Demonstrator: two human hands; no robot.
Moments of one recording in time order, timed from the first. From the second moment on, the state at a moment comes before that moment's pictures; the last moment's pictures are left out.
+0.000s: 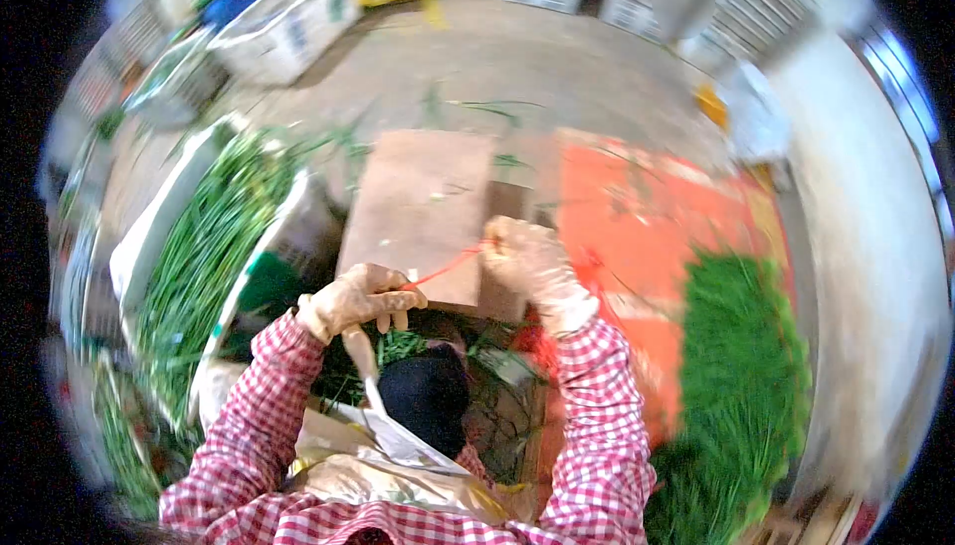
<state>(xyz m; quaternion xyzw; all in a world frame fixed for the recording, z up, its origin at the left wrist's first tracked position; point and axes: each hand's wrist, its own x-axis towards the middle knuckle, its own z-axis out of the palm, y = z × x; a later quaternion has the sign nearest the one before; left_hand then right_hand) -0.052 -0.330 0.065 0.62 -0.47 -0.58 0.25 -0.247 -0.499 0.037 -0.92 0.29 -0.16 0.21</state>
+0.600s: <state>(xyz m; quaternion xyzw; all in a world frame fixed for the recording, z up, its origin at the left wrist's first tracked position) 0.000 -0.256 -0.020 0.75 -0.57 -0.32 0.11 -0.006 -0.641 -0.101 -0.96 0.26 -0.09 0.03</state>
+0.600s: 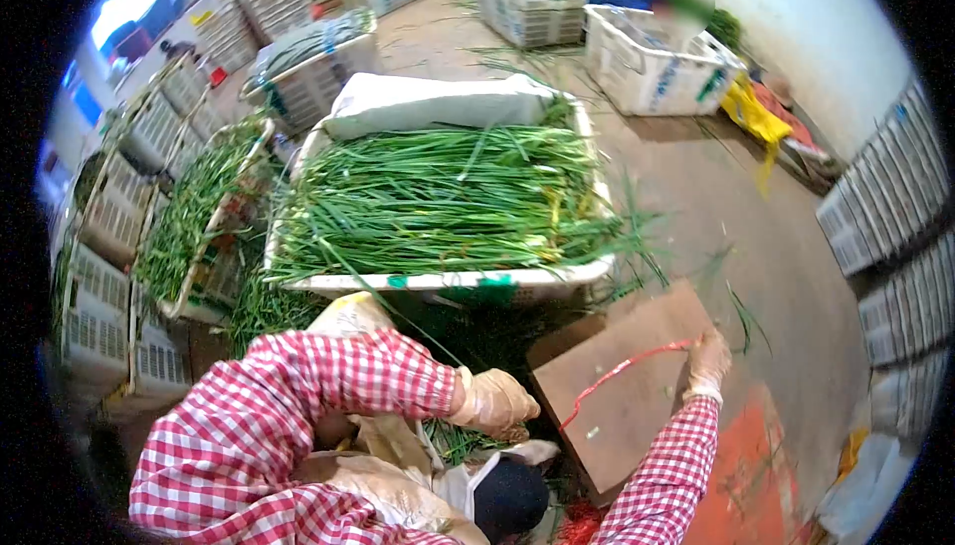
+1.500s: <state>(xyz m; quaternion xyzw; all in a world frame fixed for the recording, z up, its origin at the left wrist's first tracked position) 0.211 -0.103 -0.063 0.87 -0.48 -0.07 0.08 0.010 -0.339 -0.009 -0.98 0.05 -0.11 0.17</state>
